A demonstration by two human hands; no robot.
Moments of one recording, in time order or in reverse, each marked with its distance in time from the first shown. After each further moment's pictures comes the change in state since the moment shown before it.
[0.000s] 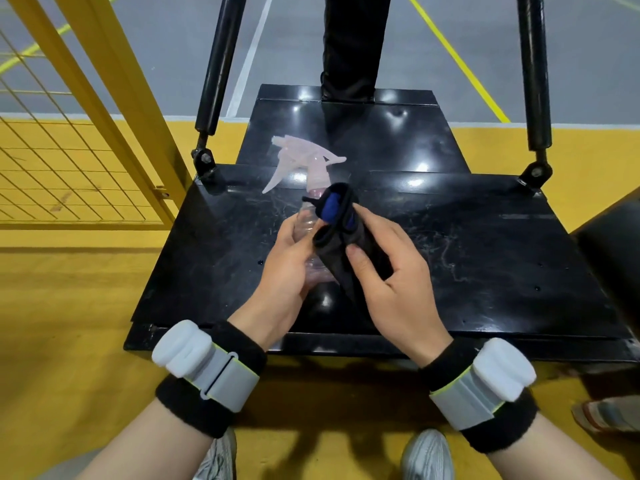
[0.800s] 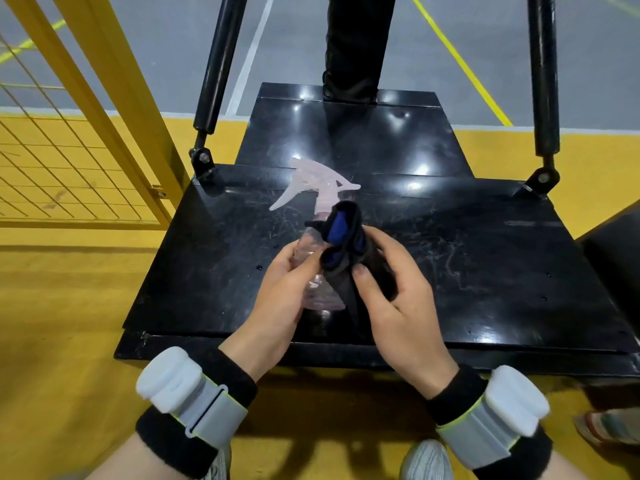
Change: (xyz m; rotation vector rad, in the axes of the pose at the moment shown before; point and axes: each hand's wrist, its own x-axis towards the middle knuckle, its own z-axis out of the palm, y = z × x) left_hand -0.003 -0.017 -0.015 0.068 0.033 -0.004; right_hand -0.010 0.000 0.005 0.139 -0.019 0.085
